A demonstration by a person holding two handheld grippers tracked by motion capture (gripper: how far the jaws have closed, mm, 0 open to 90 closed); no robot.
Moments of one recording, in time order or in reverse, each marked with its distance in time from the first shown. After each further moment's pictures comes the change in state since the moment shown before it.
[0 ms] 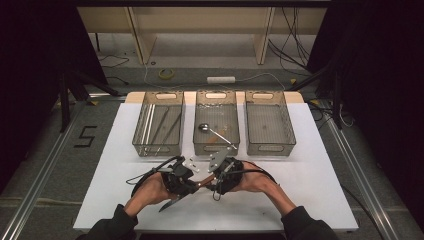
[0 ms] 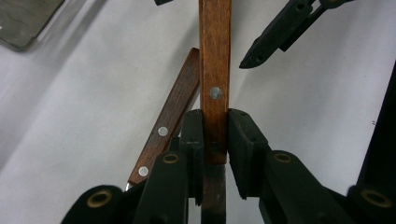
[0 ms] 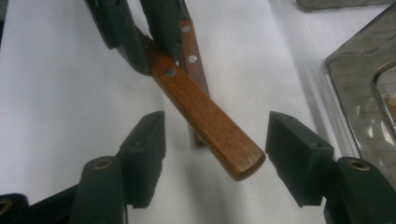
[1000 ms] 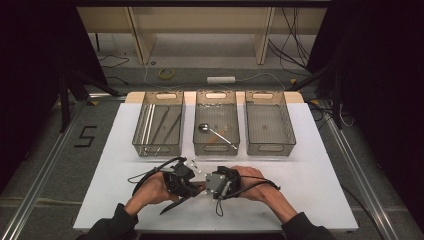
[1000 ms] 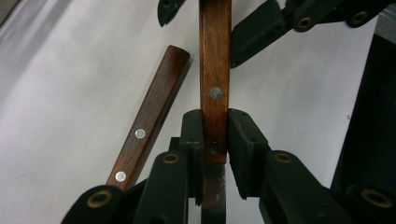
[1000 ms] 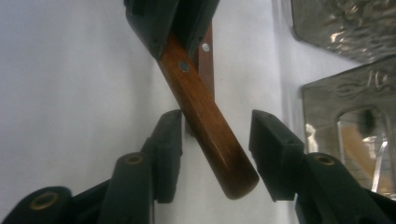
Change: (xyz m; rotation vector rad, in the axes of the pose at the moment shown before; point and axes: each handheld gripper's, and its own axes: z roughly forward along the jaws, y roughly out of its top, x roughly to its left) left arm -0.001 0.002 0.003 0.011 -0.083 -0.003; right arm 0.042 0.001 0.003 0.064 -0.249 -0.349
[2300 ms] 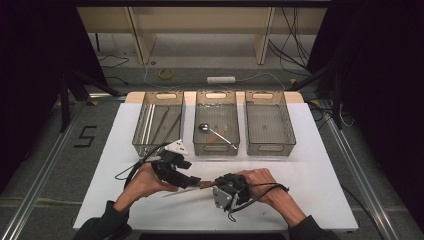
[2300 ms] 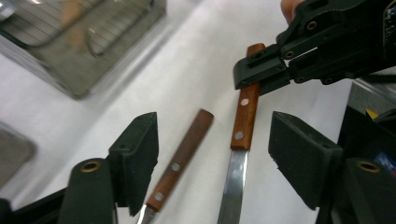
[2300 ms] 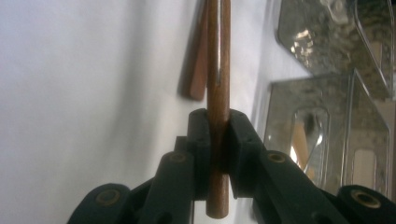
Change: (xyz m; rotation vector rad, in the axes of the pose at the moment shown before) left arm 0.012 0.002 -0.049 -0.269 0.073 -0.094; right arm 0.015 -0.012 -0.022 0.056 -0.137 -0.264
